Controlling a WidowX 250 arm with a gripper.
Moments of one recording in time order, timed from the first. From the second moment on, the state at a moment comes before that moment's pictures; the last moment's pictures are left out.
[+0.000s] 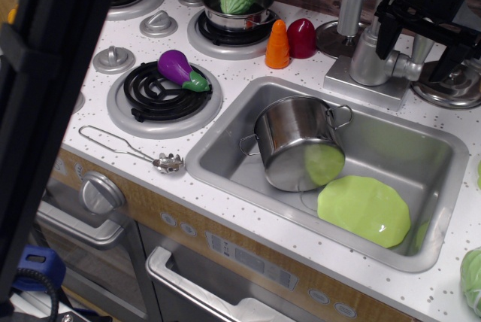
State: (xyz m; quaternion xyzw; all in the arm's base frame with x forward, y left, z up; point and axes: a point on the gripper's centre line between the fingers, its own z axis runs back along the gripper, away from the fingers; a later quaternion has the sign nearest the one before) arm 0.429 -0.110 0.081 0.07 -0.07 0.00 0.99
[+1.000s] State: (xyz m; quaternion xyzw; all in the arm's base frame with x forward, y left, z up) arm 0.454 -0.112 0.066 0.07 -0.14 0.00 0.99
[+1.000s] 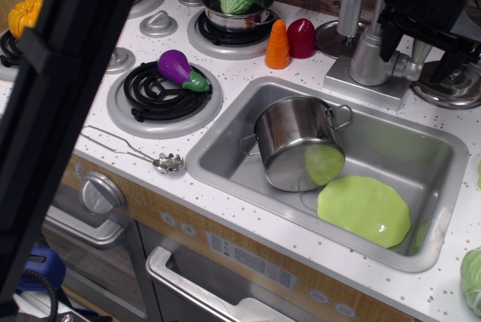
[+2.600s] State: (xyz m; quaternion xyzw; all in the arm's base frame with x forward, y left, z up) arm 0.471 -0.111 0.068 0.07 -0.19 0.02 0.98
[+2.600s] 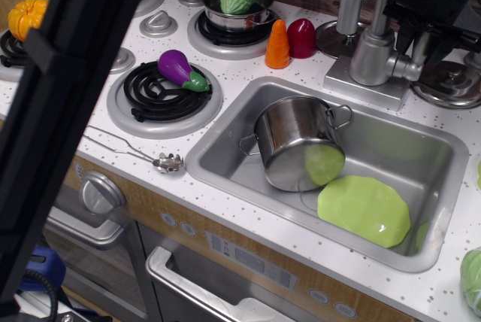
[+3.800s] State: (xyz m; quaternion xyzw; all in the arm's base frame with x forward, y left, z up) arm 0.423 -0.122 0.029 -0.01 -0.12 0.13 0.98
